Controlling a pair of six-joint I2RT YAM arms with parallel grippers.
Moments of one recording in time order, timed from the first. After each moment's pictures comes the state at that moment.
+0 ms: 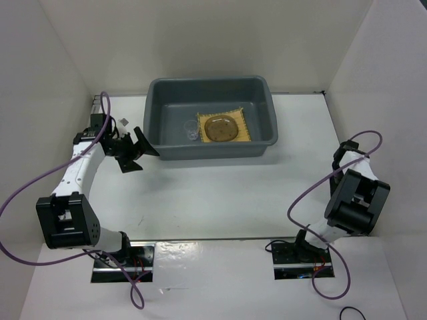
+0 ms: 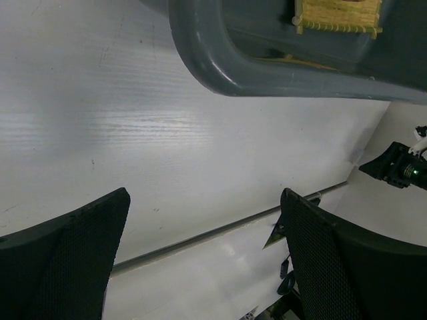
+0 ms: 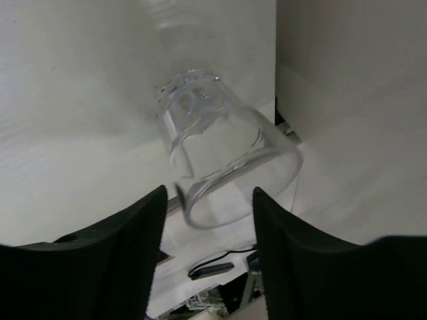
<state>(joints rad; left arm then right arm) 0.13 1.41 1.15 -0.86 0.56 -0.45 -0.48 1.51 0.91 -0.87 0.48 -0.29</state>
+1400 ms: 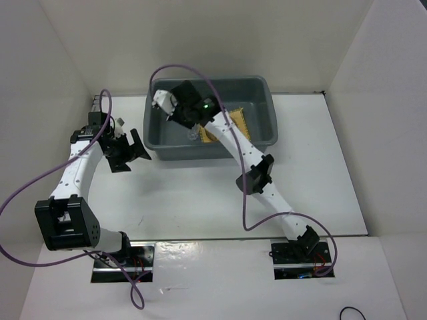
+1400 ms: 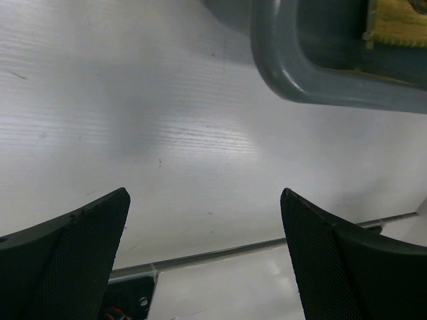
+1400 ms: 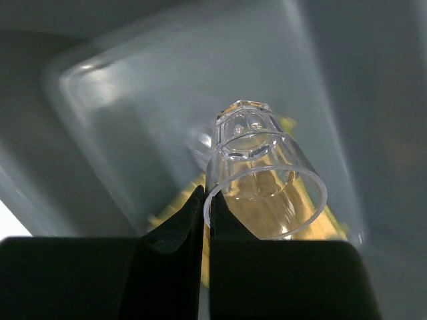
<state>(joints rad) 0.14 1.40 1.19 -0.93 0.37 -0.35 0.76 2.63 3.08 -1.19 0.05 -0.52</state>
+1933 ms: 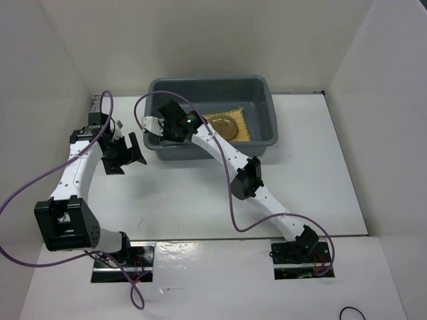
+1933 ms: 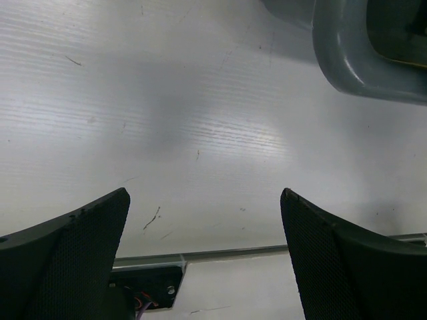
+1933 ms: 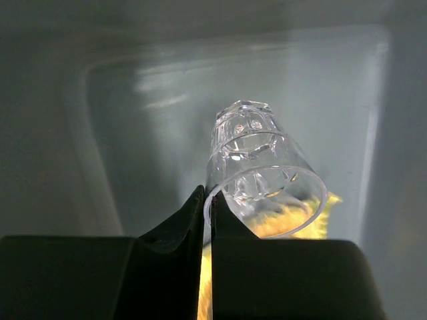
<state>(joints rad) 0.14 1.39 1.20 -1.00 0.24 -0.29 0.84 2.77 3.01 -1.07 0.02 -0.76</state>
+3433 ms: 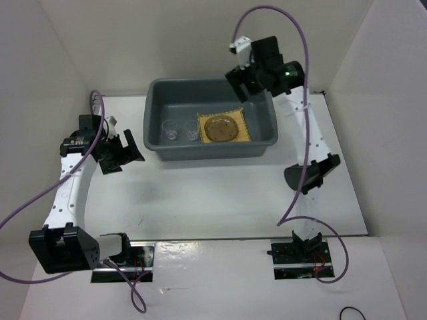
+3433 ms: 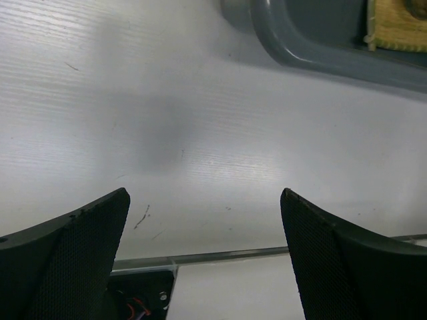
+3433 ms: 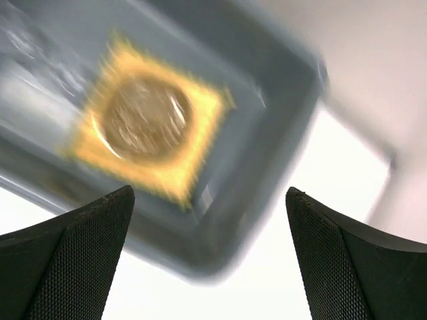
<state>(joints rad) 0.14 1.23 1.20 -1.01 0.25 -0.30 0.47 2.12 2.73 -1.21 0.09 -0.33</state>
